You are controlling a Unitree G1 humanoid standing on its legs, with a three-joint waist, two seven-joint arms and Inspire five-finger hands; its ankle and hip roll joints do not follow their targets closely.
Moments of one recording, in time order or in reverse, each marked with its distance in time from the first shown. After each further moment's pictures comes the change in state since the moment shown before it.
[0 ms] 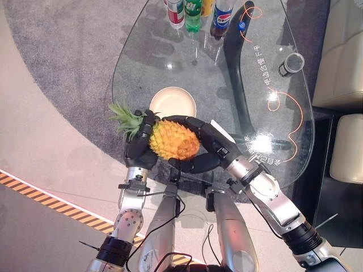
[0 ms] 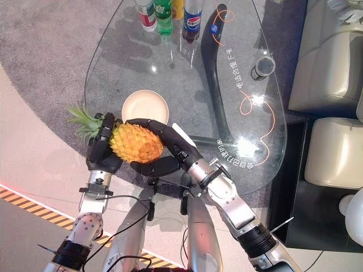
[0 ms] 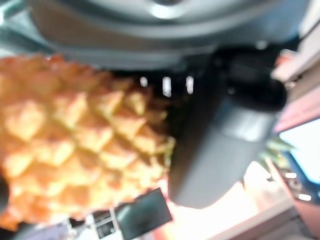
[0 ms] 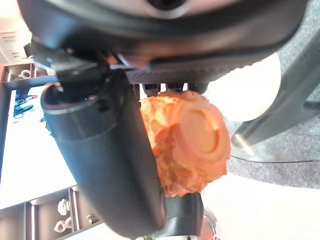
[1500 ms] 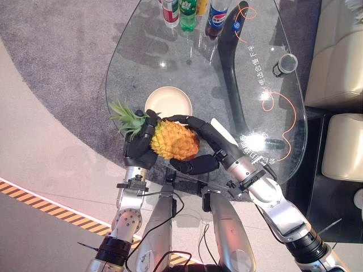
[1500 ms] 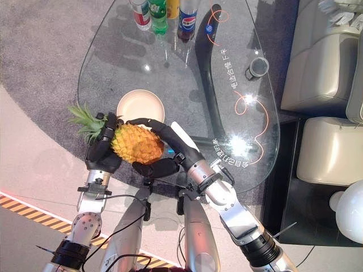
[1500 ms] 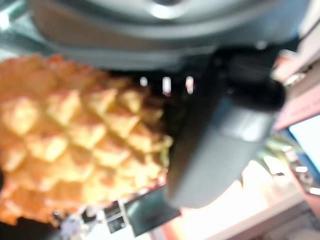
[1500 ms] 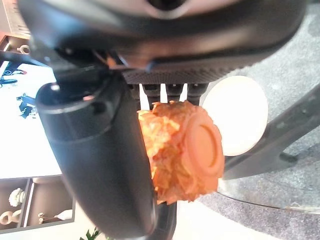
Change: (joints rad) left arm 0.000 -0.001 0.037 0.000 0.095 0.026 0.000; right arm 0.060 -0.001 -0.016 -0.185 -0.269 0.174 -0.090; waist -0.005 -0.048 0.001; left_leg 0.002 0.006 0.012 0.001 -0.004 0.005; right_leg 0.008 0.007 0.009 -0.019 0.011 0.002
